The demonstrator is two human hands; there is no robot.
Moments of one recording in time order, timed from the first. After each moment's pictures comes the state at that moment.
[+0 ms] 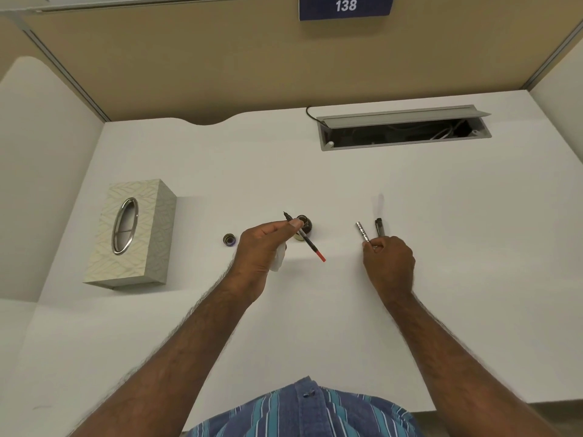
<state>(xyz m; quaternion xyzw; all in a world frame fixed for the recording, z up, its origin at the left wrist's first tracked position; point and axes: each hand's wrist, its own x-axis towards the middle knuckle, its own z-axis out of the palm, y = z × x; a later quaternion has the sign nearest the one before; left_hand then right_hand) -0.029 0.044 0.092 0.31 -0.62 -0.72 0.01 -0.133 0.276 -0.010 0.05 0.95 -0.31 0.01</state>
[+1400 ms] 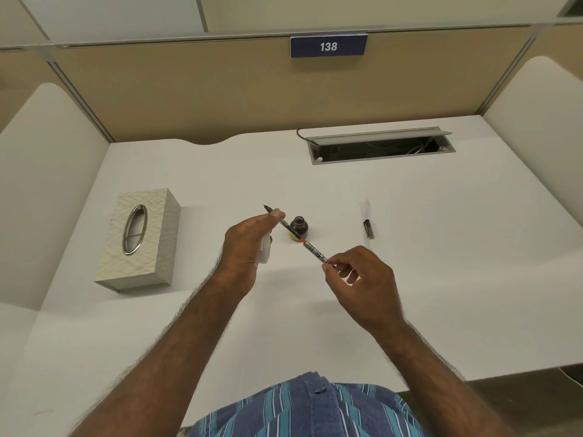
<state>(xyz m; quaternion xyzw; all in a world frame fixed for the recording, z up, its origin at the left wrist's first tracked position) 0.002 0.030 0.116 0.32 -0.58 -0.75 0.07 -0.010 0.264 0.085 -0.22 0.86 -0.45 -0.08</state>
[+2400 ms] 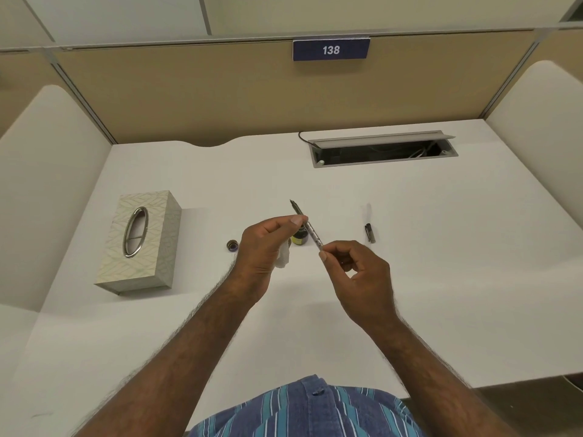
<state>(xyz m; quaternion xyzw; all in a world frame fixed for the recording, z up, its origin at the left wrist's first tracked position) 0.005 0.055 0.132 0.23 -0.61 -0.76 0.06 -0.014 0.245 0.106 -0.18 0.80 -0.57 -0.06</state>
